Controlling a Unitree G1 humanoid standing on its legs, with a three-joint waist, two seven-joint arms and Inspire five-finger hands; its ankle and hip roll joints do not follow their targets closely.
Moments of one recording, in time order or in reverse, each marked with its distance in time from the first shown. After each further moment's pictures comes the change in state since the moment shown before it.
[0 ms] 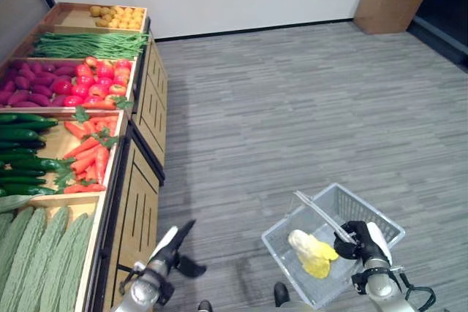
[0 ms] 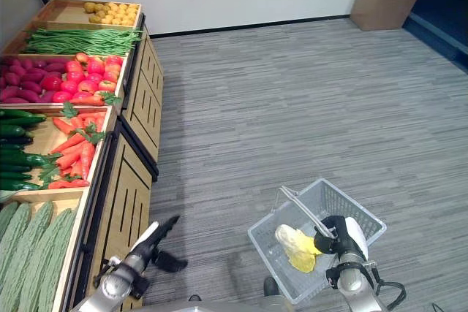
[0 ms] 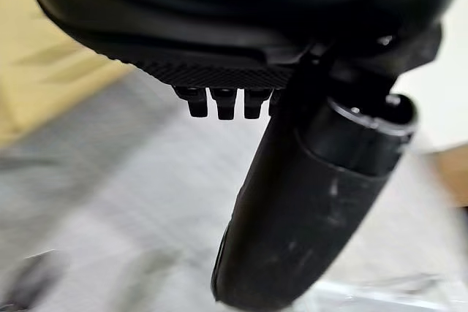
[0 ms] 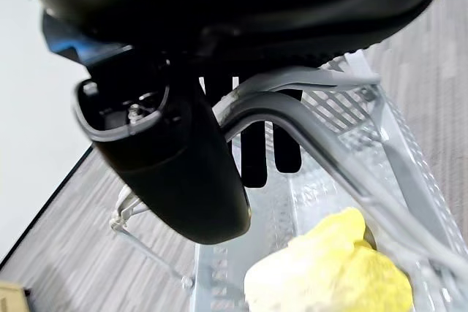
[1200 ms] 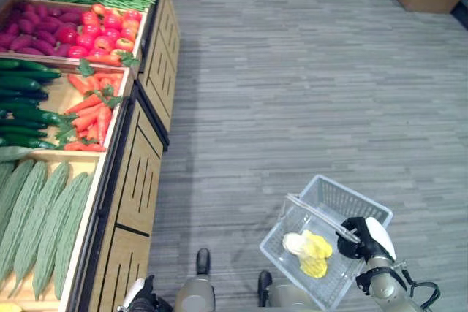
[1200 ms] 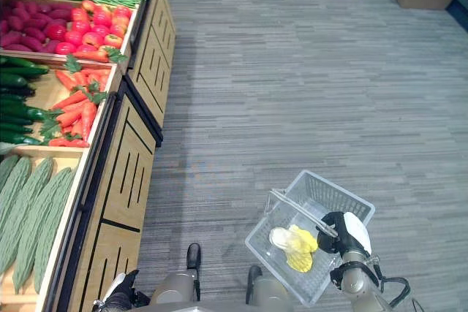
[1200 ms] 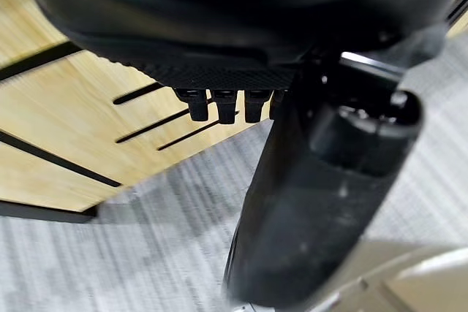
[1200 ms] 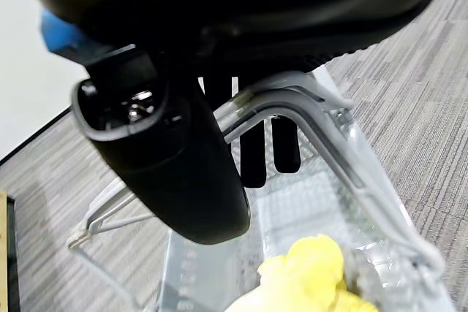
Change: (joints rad) left arm -0.111 -0.164 0.173 0.457 0.091 0.133 0.194; right arm 0.014 -0.048 -0.003 -0.077 -0.166 -0.011 0.003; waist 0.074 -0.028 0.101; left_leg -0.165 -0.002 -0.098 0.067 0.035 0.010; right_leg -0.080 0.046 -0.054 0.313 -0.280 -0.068
